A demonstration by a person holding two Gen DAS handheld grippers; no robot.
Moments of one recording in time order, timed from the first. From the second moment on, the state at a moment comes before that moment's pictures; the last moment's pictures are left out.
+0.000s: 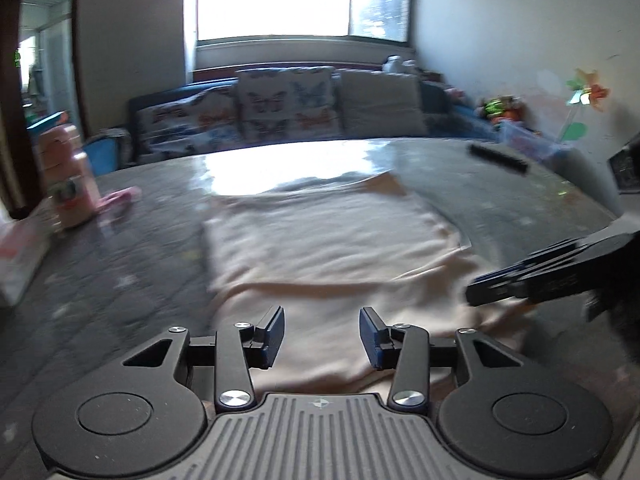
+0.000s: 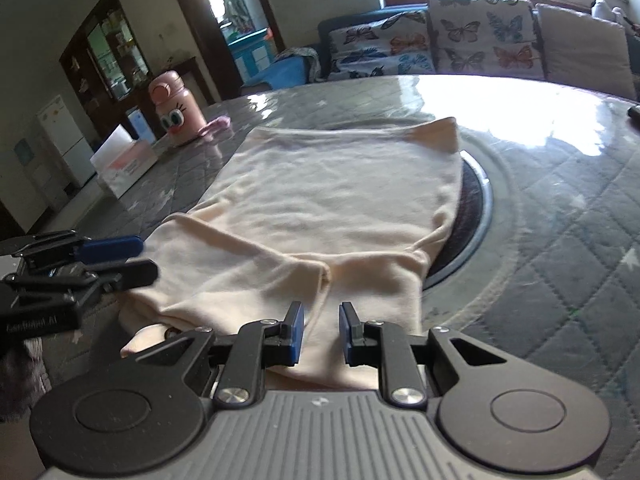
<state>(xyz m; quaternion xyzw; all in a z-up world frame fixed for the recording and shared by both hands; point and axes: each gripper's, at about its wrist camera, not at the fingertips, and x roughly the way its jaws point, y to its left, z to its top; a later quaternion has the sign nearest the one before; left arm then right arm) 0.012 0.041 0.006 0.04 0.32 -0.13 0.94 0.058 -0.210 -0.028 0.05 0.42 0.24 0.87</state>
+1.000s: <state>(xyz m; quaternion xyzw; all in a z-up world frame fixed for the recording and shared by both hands) -0.023 0.069 -0.013 0.10 0.32 -0.11 0.94 0.042 -0.192 0.020 -0.02 0.36 0.24 0.90</state>
